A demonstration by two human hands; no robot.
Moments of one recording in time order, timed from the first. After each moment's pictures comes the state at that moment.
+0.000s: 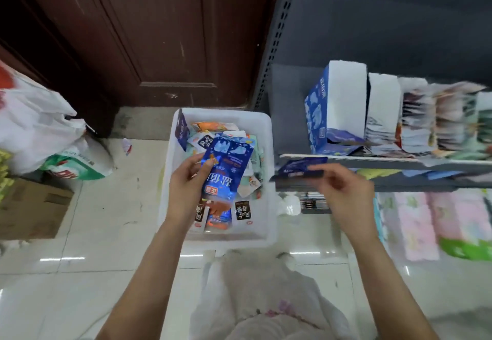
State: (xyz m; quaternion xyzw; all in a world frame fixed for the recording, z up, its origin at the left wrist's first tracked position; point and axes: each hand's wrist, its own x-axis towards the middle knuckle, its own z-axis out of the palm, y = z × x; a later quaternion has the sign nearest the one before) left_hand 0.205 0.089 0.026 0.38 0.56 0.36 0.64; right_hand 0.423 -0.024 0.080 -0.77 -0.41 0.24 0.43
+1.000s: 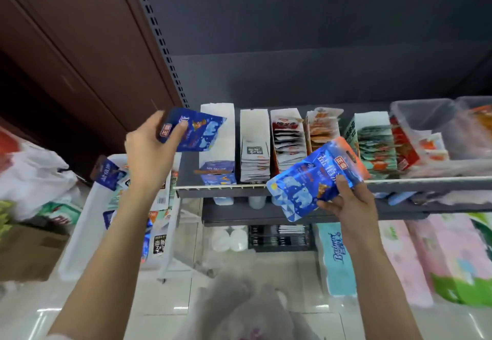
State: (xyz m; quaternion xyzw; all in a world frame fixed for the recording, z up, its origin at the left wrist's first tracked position) left_hand 0.469 0.039 0.161 0.74 0.50 0.43 0.12; right_hand 0.717 -0.132 0.092 -0.59 -0.11 0.38 0.70
